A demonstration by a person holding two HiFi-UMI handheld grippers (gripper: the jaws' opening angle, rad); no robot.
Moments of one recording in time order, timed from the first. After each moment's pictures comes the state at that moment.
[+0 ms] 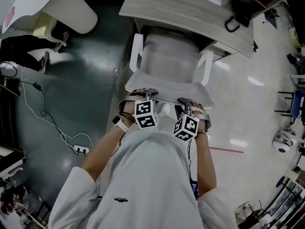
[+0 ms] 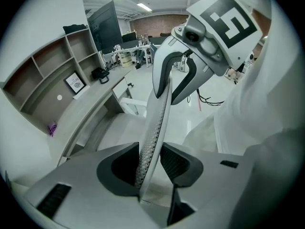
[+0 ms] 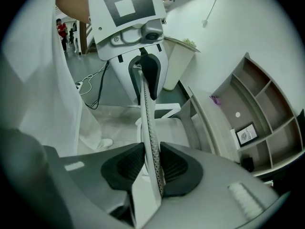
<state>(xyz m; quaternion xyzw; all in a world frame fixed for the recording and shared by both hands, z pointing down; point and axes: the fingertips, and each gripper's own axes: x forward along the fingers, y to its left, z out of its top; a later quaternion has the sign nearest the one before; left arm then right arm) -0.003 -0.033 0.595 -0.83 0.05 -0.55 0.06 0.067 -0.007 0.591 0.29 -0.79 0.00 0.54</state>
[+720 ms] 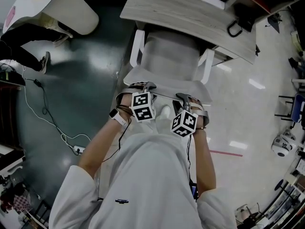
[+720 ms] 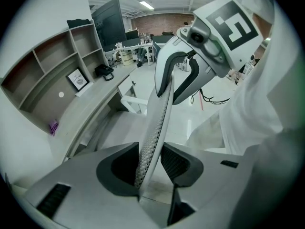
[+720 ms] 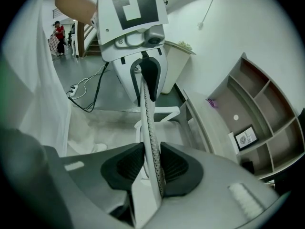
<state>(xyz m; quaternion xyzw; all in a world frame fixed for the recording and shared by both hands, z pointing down) -0.008 -0.089 0.594 -0.83 0.05 -0.56 0.05 0.063 -0.061 0.588 0.30 -0.80 -0.01 0.52</state>
